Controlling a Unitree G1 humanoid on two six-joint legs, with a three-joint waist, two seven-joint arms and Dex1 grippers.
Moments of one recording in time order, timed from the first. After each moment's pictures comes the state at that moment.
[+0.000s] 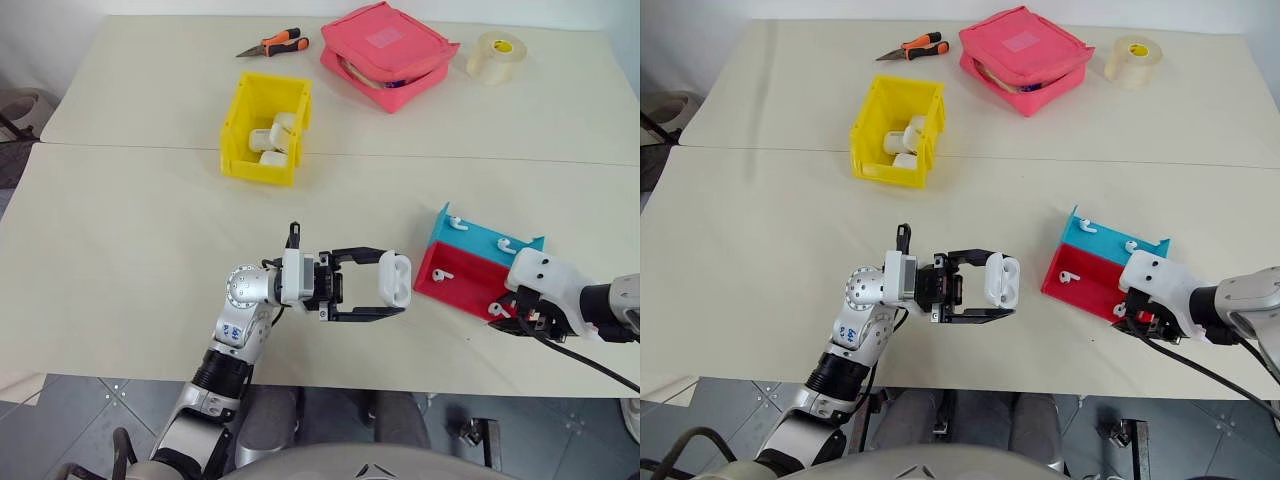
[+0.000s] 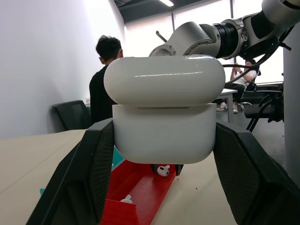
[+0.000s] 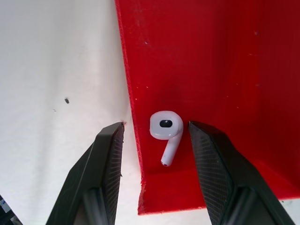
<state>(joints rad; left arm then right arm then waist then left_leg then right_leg) -0.34 0.10 -0.25 0.09 -0.42 -0.29 -1.19 0.05 -1.28 -0.12 -0.49 0.34 0.87 1.02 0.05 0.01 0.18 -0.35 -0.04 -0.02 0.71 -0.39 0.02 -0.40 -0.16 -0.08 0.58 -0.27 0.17</state>
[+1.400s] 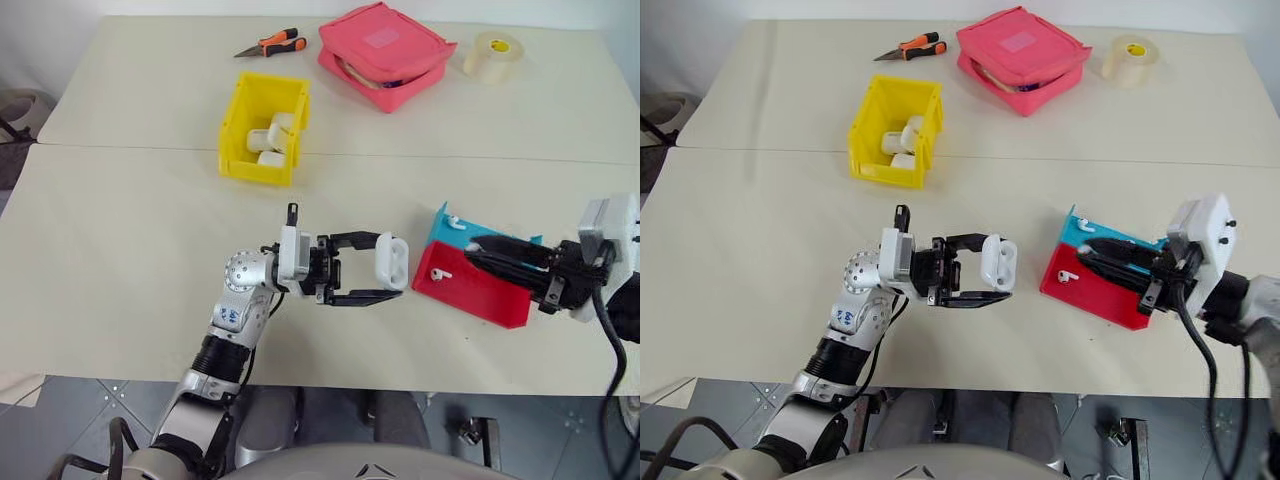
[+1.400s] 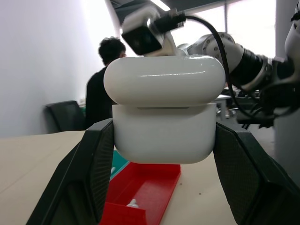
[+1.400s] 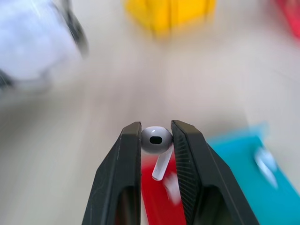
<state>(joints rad) -0.45 0.10 -0.21 0.14 -0.48 -0.18 -1.23 -0.02 -0.64 -0.56 -0.67 0.84 0.77 0.88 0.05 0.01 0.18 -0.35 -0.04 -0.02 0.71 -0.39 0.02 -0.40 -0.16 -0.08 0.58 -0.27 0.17</state>
